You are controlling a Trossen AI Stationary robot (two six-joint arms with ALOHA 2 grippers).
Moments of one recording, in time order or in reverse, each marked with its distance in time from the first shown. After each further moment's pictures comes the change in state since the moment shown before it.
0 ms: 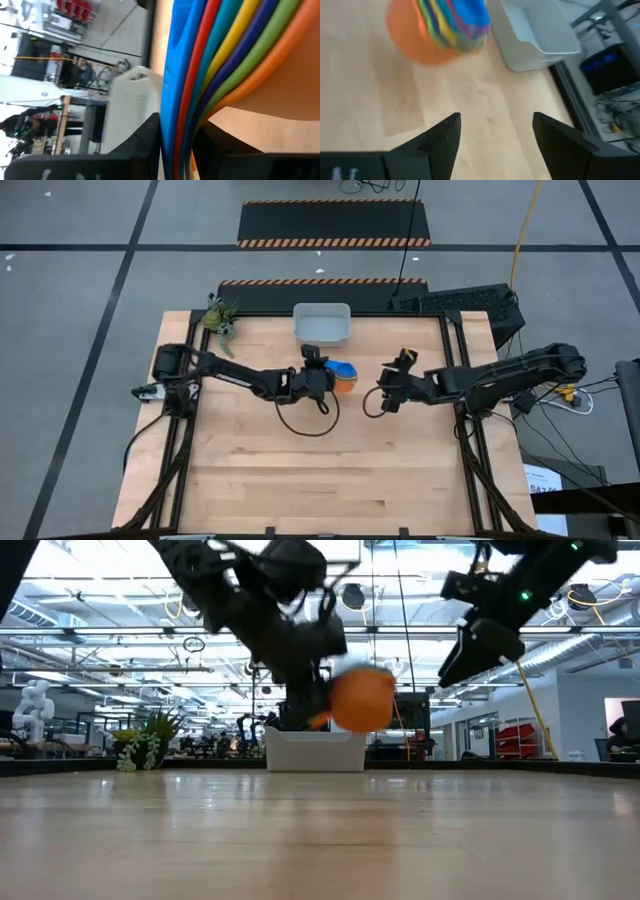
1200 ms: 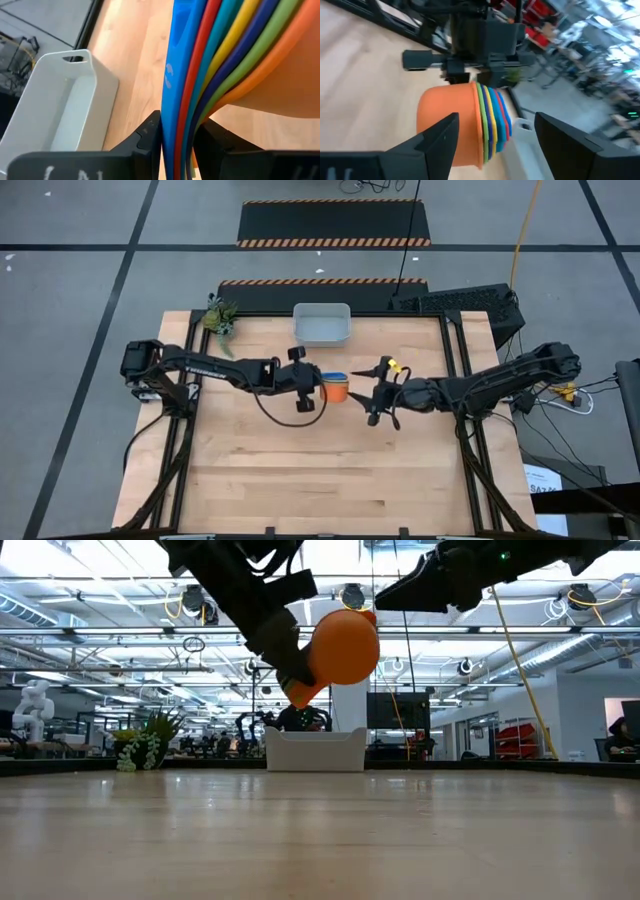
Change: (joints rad) left arm -0.005 -0.229 0.004 -0.387 0.400 -0.476; right arm 0.079 0.076 -0.071 0.820 -0.154 -0.485
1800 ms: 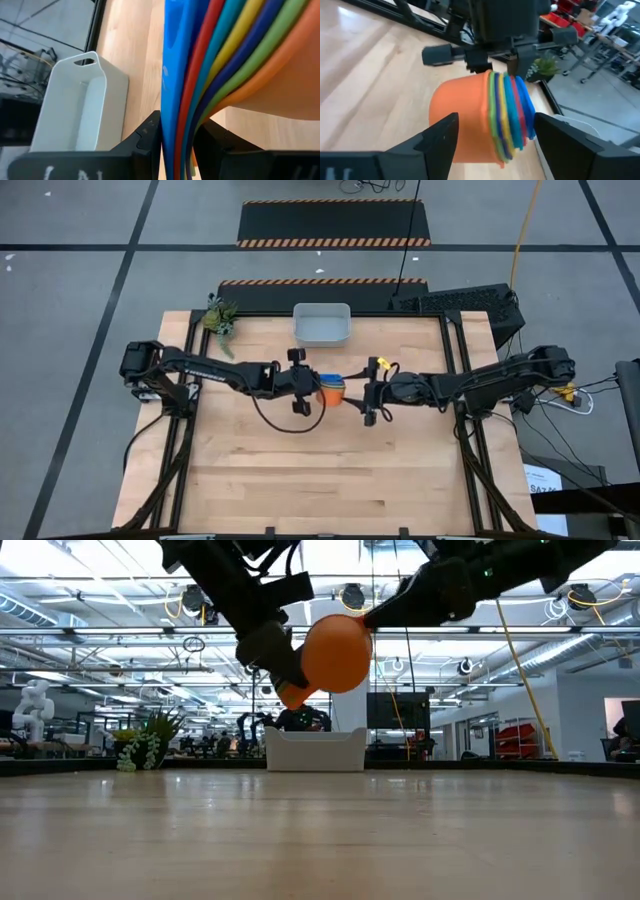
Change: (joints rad) left arm -0.040 0.000 -0.002 -0.023 -0.078 0.122; right arm -0.104 0.081 0.031 -0.018 -0.244 0.100
